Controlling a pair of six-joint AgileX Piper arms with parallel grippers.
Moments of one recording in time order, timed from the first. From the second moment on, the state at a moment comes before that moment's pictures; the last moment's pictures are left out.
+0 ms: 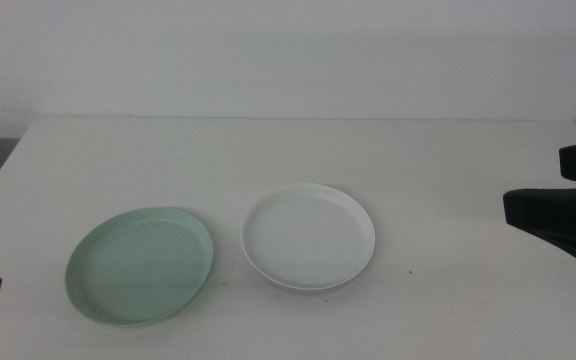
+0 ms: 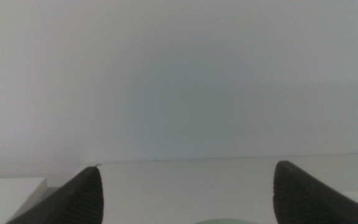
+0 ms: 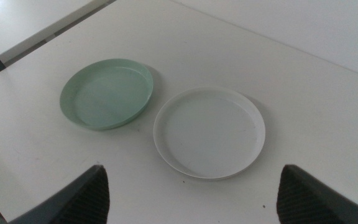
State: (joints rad) left arm -0.07 0.00 0.00 0.07 -0.01 -0.10; right arm 0.22 0.81 -0.87 0.69 0.84 -0.69
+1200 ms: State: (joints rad) left arm 0.10 1.08 -0.88 -0.11 1.14 -0.04; right arm 0.22 0.81 -0.87 0.71 0.84 -0.69
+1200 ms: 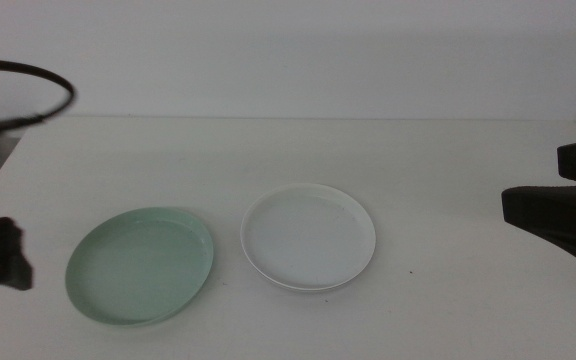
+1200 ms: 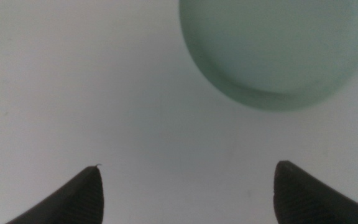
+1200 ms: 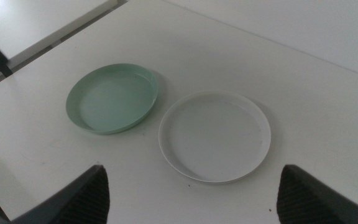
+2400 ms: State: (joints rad) left arm 0.10 1.77 -0.91 -0.20 0.54 0.05; right arm 0.22 0.81 -0.87 0.71 0.84 -0.69
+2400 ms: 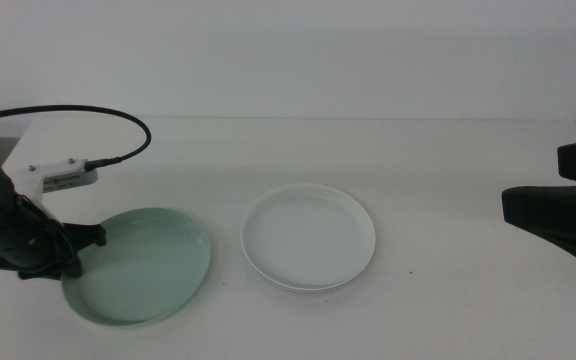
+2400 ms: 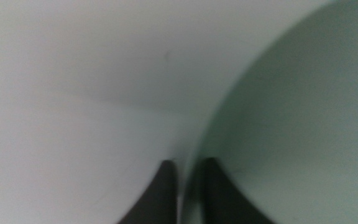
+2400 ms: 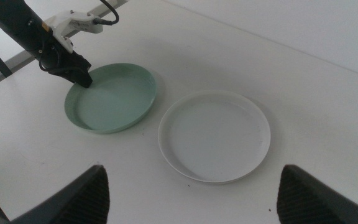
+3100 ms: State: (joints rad) left arm -0.25 1.67 -1.42 -0.33 0.90 -0.04; right arm 0.22 0.81 -0.87 0.71 0.84 -0.69
